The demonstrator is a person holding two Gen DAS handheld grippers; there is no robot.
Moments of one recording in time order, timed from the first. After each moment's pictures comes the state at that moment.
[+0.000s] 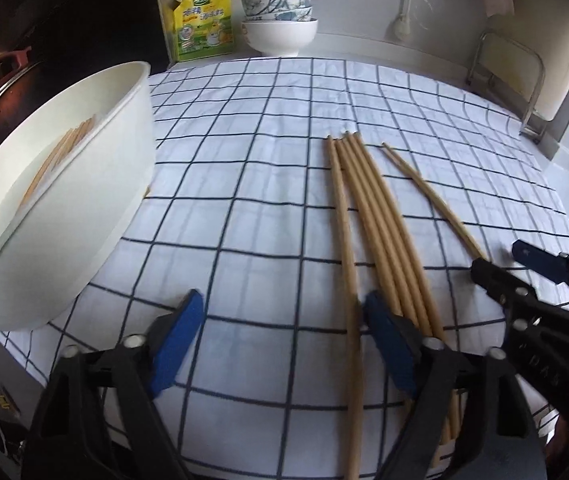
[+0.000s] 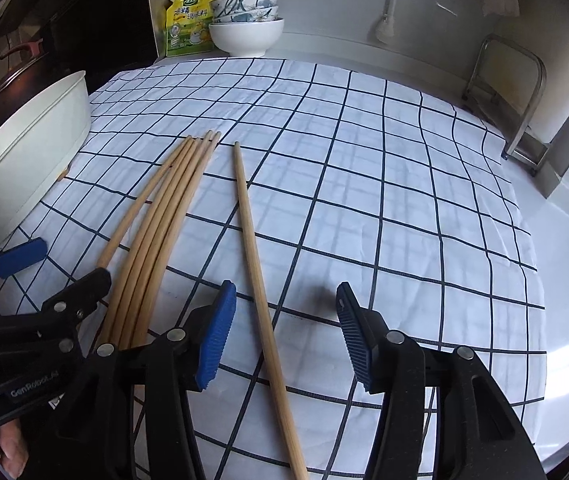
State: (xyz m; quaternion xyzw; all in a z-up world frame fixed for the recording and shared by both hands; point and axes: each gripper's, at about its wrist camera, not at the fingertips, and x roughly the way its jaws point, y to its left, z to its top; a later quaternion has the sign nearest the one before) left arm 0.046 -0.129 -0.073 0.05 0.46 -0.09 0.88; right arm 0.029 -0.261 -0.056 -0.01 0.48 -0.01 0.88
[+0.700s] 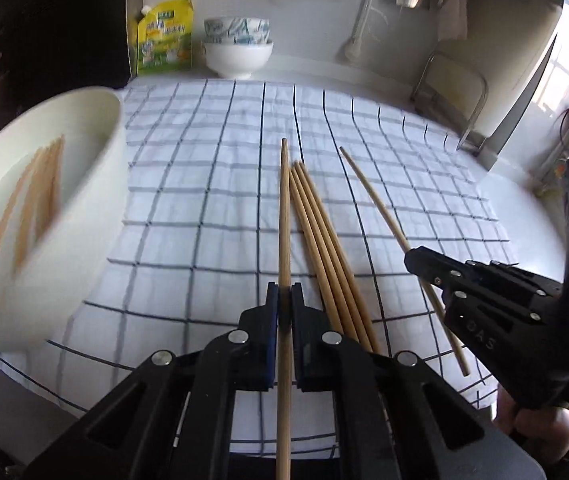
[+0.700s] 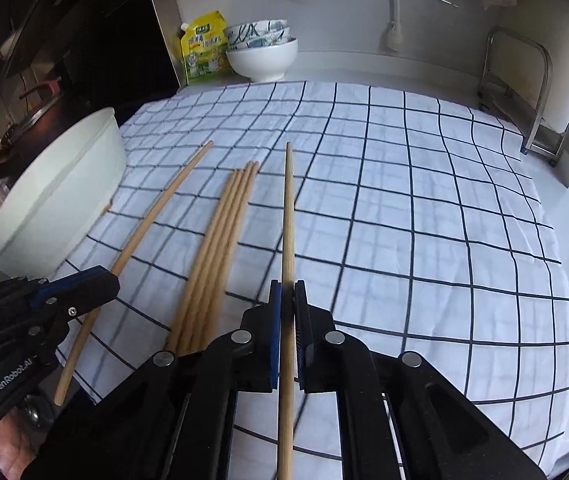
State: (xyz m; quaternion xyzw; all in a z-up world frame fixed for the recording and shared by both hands) left arm 0.034 -0.114 -0.030 0.01 0.45 -0.18 0.87; right arm 0.023 -0.256 -0.035 0.06 0.45 0.04 0.89
